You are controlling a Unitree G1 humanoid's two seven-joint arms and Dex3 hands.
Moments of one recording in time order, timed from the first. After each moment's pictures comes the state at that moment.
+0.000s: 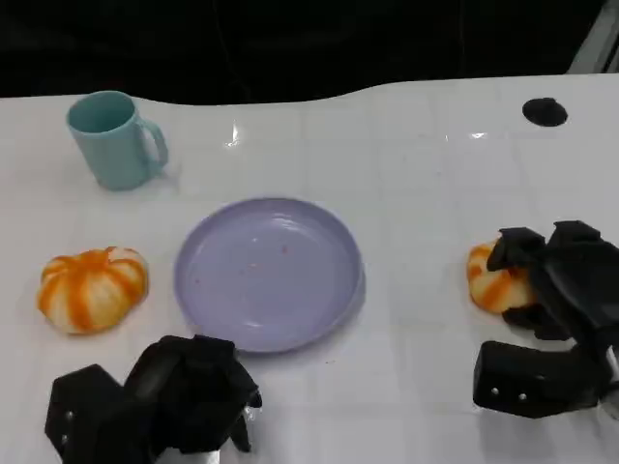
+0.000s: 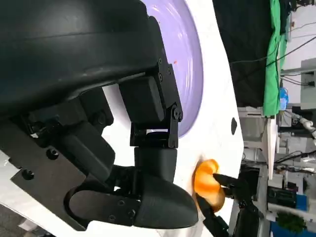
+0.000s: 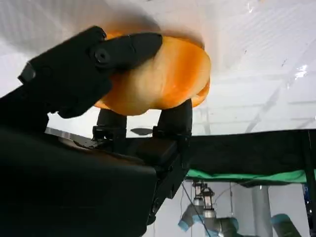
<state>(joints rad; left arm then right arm) -0.06 0.01 0.02 0.55 -0.17 -0.41 -0.44 -0.51 -0.33 0.45 0.91 -0.83 -0.25 -0.62</state>
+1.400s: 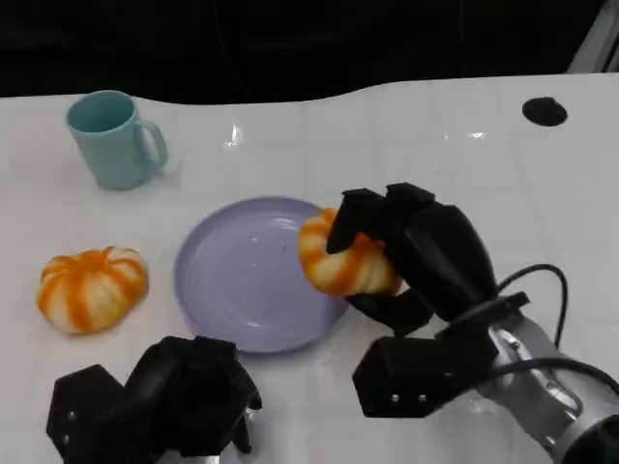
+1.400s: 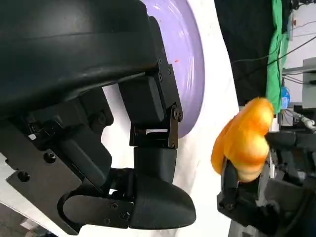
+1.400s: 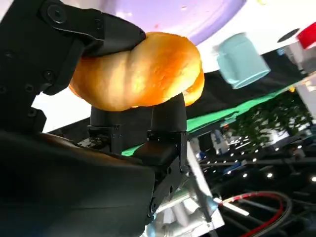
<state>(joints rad) -0.06 0.01 0.02 0.55 -0.17 -0.42 -0.44 -0.50 -0.11 0.46 0.54 -0.73 -0.36 -0.45</state>
